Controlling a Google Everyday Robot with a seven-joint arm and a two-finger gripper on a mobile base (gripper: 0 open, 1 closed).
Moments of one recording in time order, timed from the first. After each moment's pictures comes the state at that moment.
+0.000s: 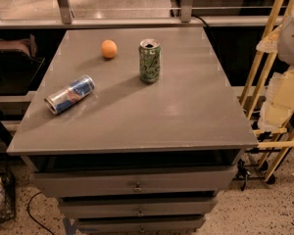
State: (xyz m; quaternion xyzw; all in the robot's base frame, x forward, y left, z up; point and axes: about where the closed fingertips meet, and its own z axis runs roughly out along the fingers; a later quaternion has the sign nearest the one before) arm 0.438 -0.216 0.979 -0.60 0.78 -0.04 0.16
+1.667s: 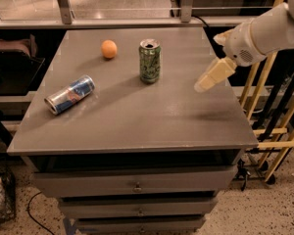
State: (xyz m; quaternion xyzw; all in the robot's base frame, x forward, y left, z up) arm 0.617 -0.171 0.912 -0.53 0.76 0.08 0.37
